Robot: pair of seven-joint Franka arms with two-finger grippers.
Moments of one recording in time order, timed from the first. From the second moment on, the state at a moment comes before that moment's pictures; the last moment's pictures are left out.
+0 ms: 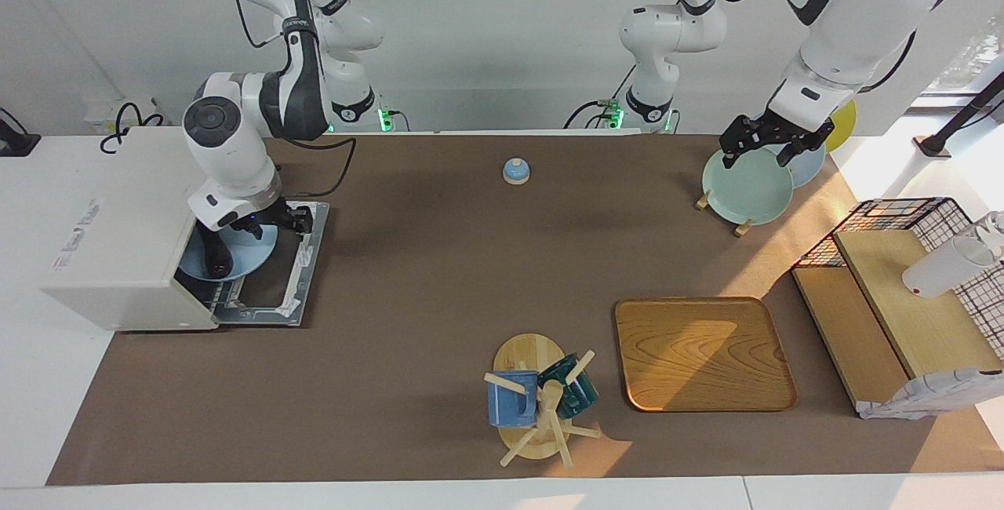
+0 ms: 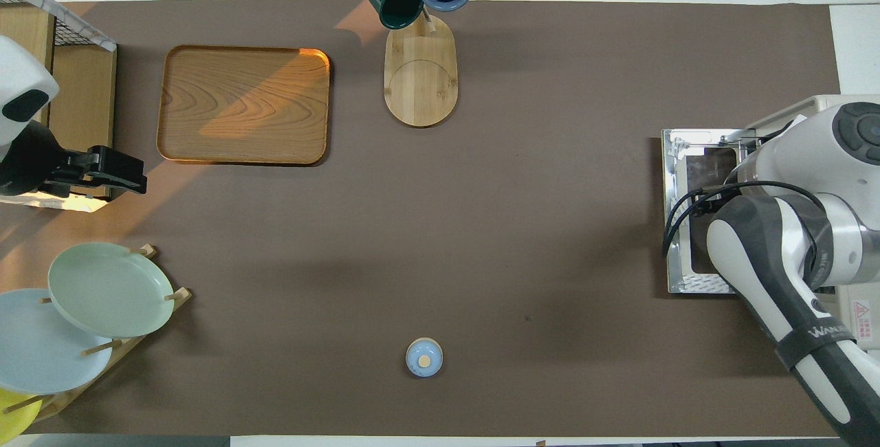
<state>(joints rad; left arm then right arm) -0.07 -0.03 -0.05 -1.67 -0.02 1.55 -0.08 -0.06 0.06 0.02 -2.15 -0.14 2.10 -0.01</state>
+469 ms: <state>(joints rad) -0.07 -0.03 -0.05 -1.67 -0.02 1.55 -0.08 -0.03 0.03 0.02 -2.17 -0.23 2.11 -0.11</state>
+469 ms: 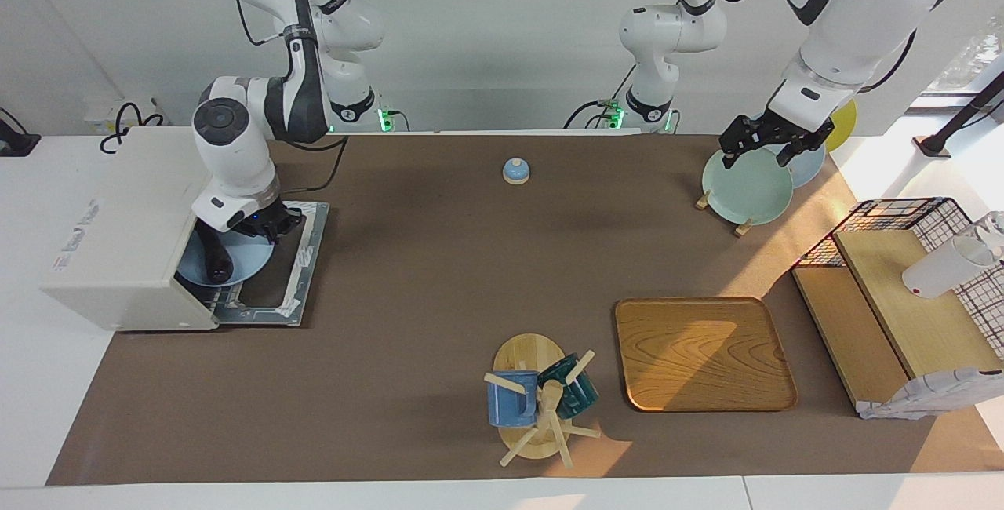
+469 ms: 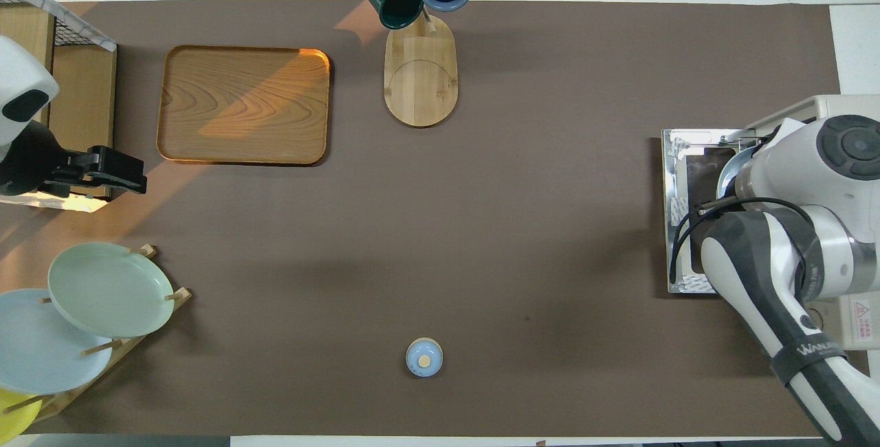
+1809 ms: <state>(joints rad) -0.07 -0.03 -0.05 -1.67 -0.02 1.55 -0.08 0.68 0.58 0.08 -1.45 -0.09 2.09 0.75</state>
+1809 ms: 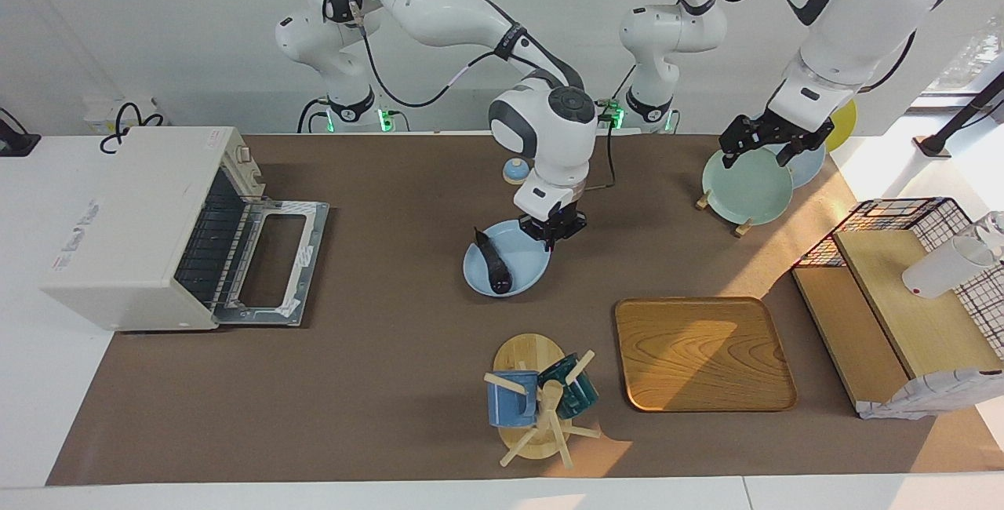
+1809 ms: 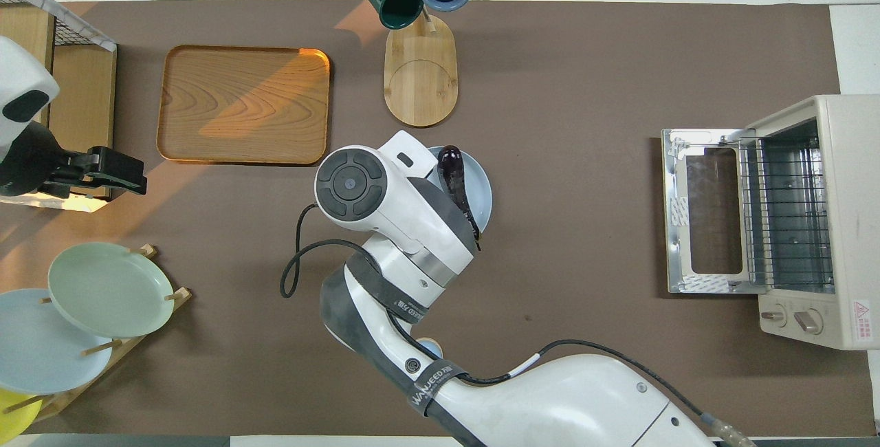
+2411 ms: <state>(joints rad) -0.07 -0.03 -0.05 -1.67 -0.02 1.55 -0.08 0.69 0.55 0.08 -1.50 -0.09 2.15 0.78</state>
